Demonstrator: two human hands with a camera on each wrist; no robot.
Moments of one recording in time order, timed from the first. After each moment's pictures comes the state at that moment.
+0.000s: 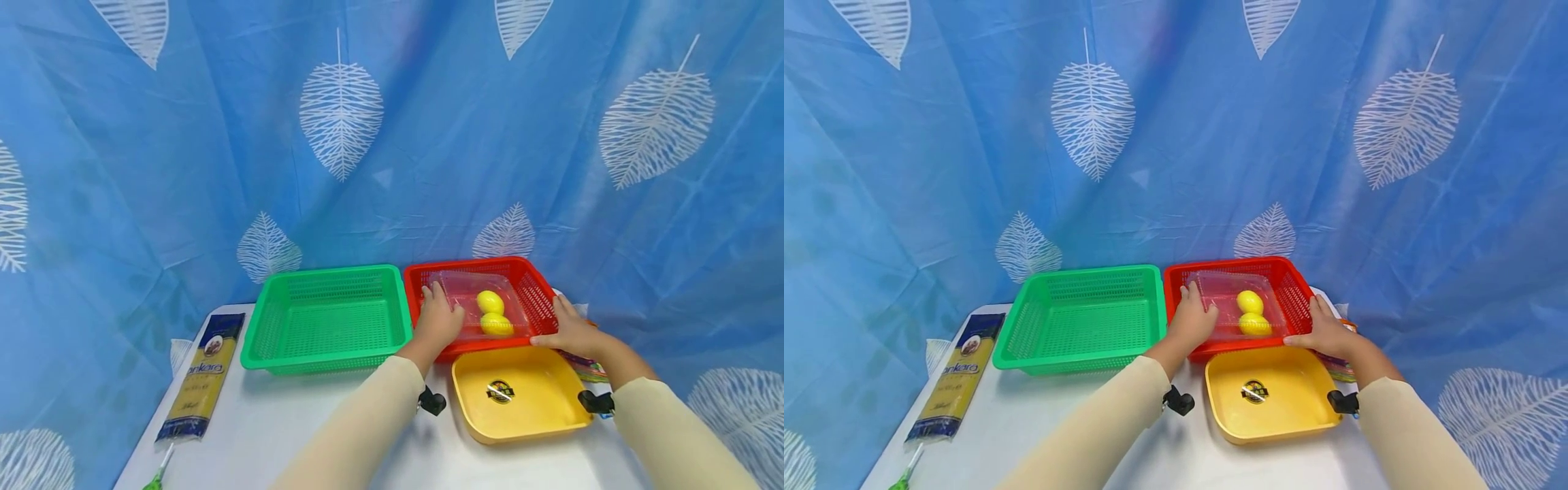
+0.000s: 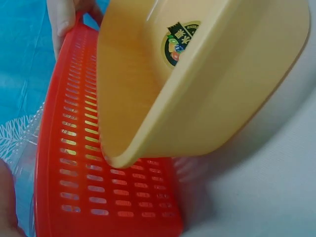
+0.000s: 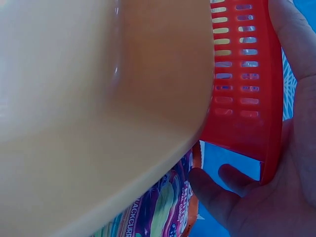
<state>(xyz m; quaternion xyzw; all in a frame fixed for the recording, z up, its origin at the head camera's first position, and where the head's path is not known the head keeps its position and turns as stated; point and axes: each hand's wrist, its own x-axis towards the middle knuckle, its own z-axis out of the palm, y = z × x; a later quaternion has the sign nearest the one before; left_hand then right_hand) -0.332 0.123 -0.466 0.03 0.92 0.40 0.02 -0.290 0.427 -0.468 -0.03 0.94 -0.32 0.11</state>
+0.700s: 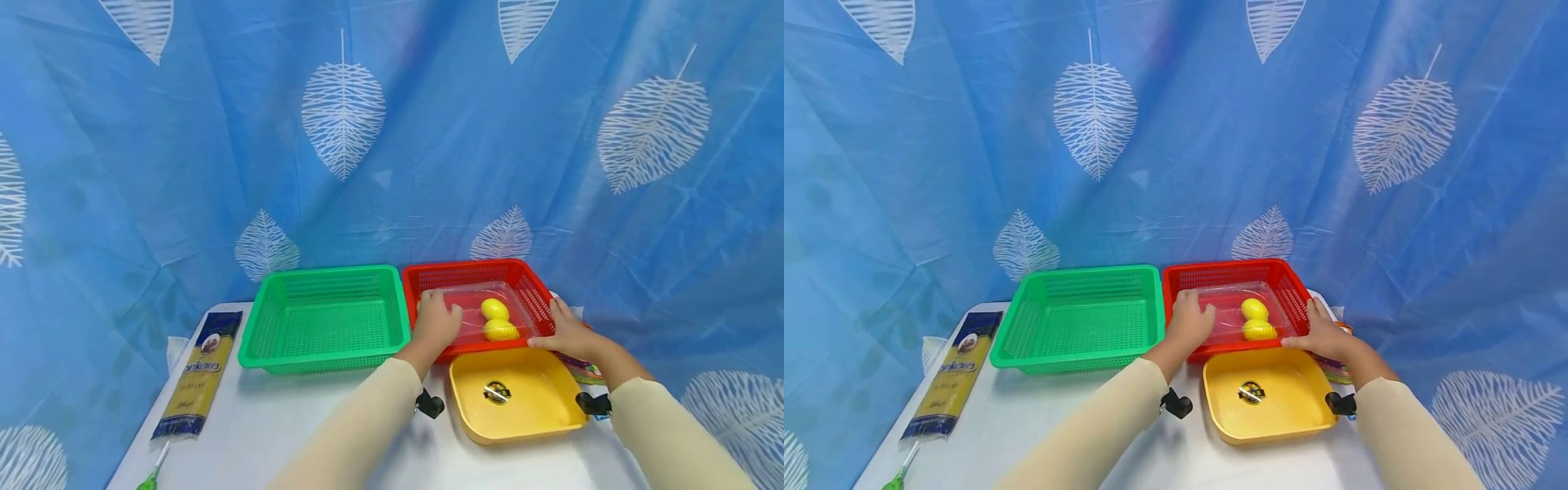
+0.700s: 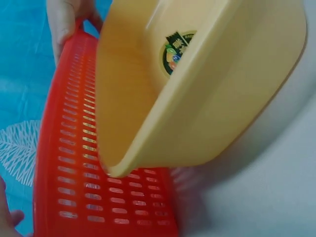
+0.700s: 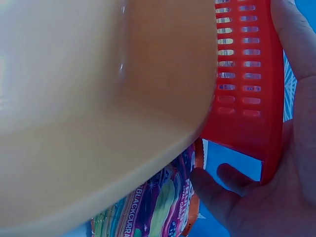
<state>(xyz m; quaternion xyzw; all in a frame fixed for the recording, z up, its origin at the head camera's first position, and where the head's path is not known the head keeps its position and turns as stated) -0.325 0.124 -0.468 0.02 0.91 0.41 0.00 -0.290 0.429 -0.471 -0.03 0.94 -0.32 0.10</state>
